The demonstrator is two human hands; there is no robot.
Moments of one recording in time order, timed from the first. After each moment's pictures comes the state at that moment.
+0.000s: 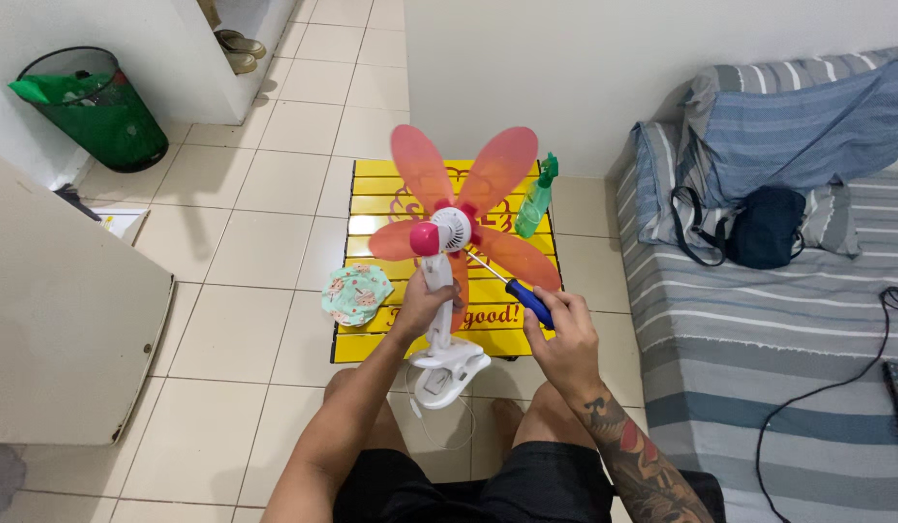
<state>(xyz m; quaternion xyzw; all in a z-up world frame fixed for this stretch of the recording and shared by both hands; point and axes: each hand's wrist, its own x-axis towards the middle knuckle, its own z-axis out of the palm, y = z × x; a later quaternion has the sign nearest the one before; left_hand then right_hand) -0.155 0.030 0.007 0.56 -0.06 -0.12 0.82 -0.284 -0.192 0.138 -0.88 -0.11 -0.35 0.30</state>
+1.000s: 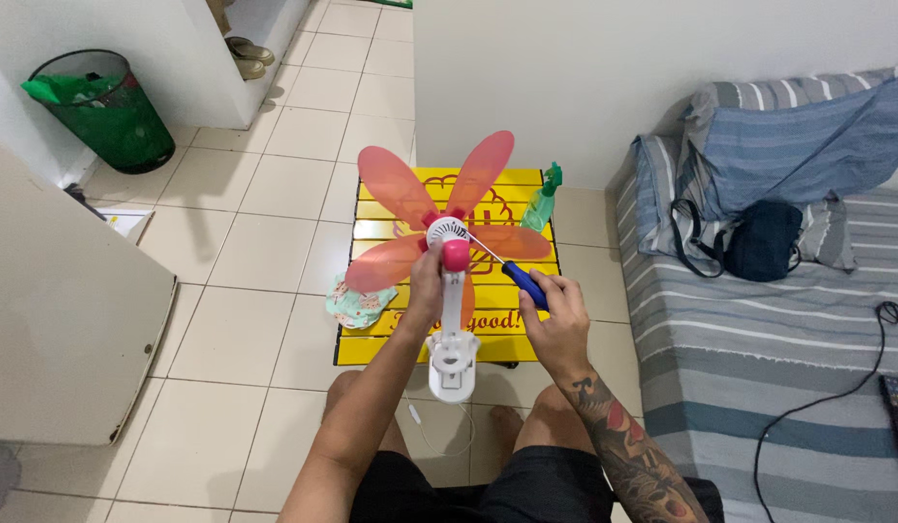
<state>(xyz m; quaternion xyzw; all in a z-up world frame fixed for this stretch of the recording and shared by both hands) -0.117 0.009 0.008 0.45 -0.01 -0.04 0.89 -0.256 -0.181 0.138 -0.87 -0.11 -0.34 0.34</state>
